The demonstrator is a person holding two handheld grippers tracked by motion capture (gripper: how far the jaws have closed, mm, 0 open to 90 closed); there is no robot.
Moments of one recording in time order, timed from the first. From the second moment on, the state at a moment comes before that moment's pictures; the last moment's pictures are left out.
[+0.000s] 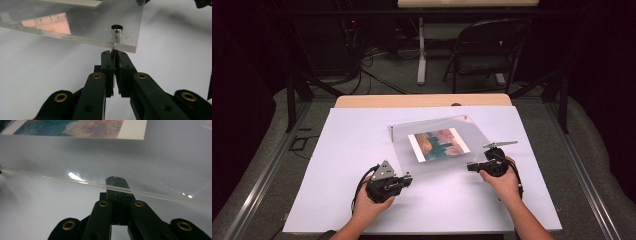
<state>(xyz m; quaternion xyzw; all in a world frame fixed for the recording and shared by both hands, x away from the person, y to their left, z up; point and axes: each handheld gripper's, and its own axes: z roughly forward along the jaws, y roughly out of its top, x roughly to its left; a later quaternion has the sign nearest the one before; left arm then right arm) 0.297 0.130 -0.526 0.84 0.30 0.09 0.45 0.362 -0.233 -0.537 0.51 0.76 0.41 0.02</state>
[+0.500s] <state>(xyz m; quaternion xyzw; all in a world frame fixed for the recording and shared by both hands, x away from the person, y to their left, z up) 0.294 0.116 -0.534 0.85 0.30 0.06 0.43 0.360 -0.240 -0.538 0.52 0.76 0.39 0.06</state>
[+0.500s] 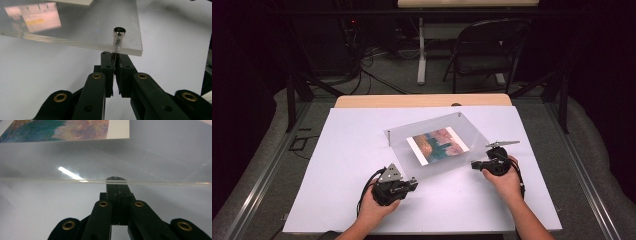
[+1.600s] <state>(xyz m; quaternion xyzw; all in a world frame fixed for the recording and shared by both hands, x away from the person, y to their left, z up) 0.290 0.100 -0.549 0.86 0.28 0.02 0.43 0.290 -0.233 -0.531 0.46 0.75 0.46 0.12</state>
